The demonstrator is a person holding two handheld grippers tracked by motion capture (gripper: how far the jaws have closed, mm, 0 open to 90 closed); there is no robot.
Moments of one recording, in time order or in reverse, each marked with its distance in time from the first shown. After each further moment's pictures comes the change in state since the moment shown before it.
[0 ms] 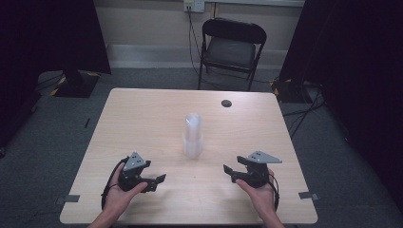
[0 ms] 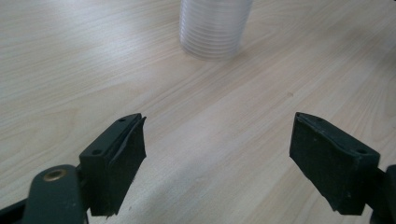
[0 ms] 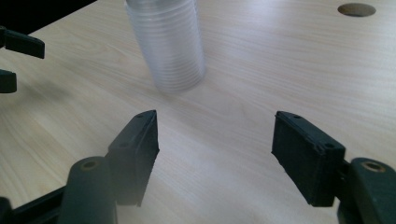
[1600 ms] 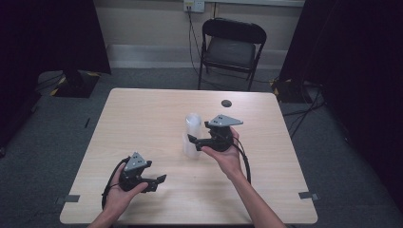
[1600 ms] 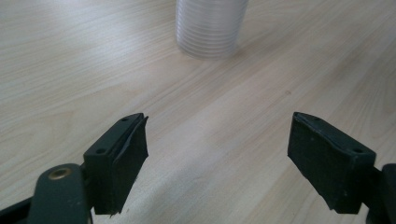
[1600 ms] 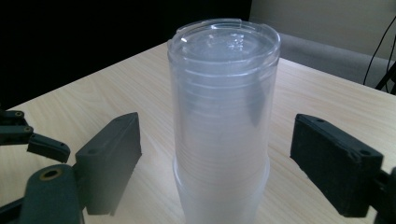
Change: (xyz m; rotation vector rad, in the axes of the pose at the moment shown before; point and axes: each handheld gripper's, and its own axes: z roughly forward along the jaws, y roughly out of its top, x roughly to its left) left arm -0.001 0.001 0.001 0.012 -0.011 0.014; right arm 0.037 0.105 0.085 -0.101 0.129 -0.137
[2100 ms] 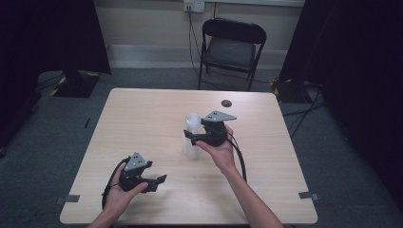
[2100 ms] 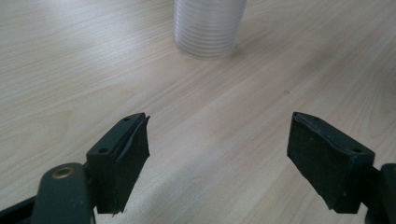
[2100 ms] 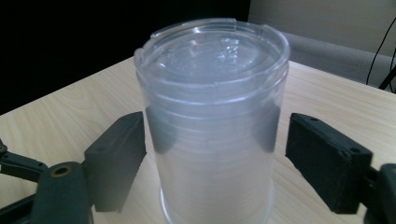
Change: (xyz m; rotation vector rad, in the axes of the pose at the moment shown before) left arm 0.000 0.000 0.000 -0.002 -0.001 -0.002; right arm -0.006 0.003 0.026 0.001 -0.002 0.019
